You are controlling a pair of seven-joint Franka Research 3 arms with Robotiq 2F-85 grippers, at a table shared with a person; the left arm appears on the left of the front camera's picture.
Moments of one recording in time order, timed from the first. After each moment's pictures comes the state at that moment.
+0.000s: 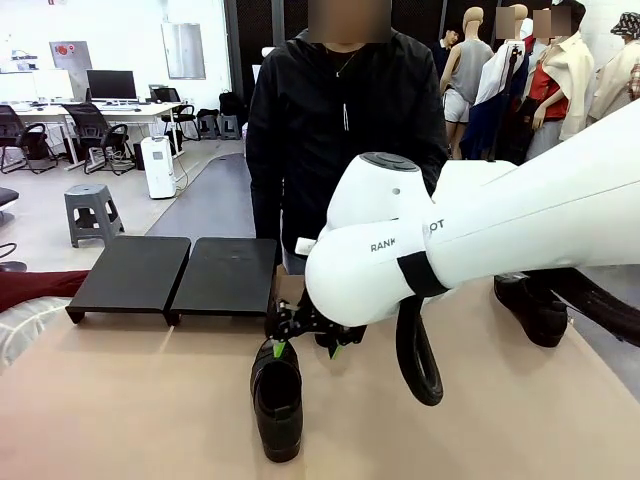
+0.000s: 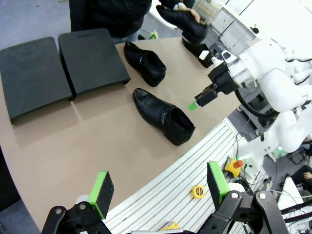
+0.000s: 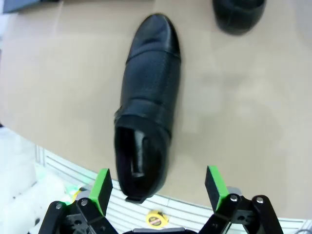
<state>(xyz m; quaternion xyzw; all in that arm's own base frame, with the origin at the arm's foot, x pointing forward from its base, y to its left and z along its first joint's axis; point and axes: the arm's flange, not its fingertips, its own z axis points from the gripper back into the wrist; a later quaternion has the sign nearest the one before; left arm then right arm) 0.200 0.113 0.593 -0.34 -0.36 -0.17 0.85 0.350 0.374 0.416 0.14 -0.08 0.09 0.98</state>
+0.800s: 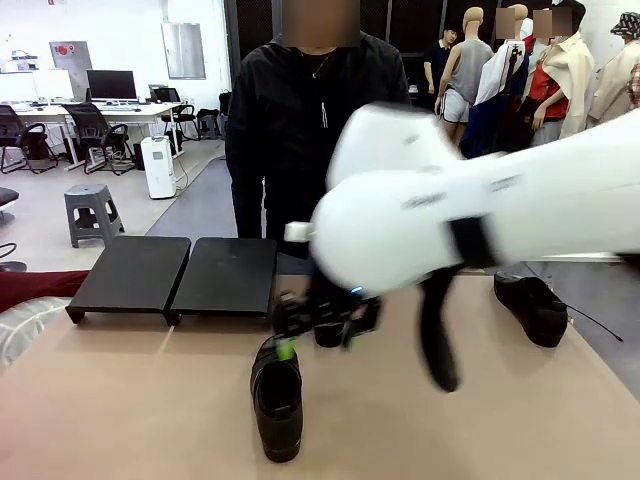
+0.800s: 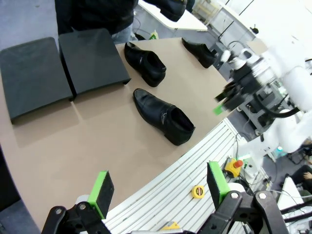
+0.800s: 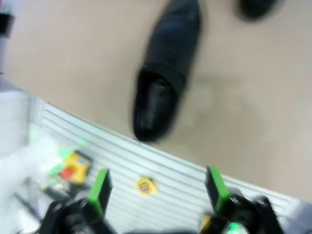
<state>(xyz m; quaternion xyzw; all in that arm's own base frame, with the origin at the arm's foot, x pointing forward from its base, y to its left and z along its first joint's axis) 0.200 0.114 0.593 -0.34 -0.36 -0.17 0.85 0.305 0.342 0.483 0.12 -0.06 0.15 0.98</state>
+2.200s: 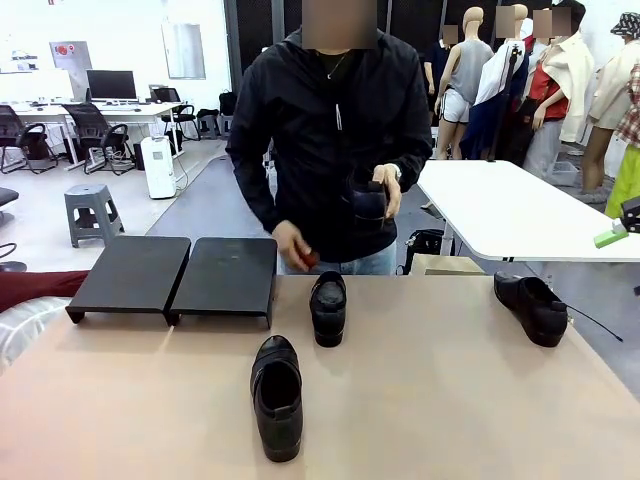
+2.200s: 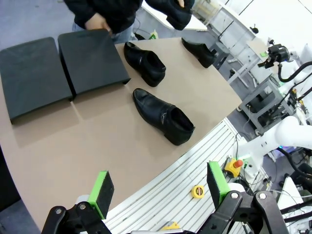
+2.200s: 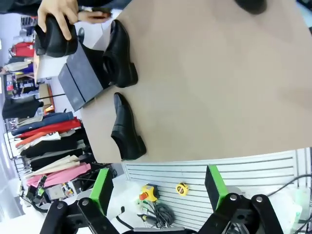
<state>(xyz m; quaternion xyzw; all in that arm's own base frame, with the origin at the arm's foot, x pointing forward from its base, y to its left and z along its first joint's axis) 0.199 0.114 0.594 -0.35 -0.36 -0.18 0.85 0.308 -0.108 0.542 0.37 -0.10 -0.21 0.90</state>
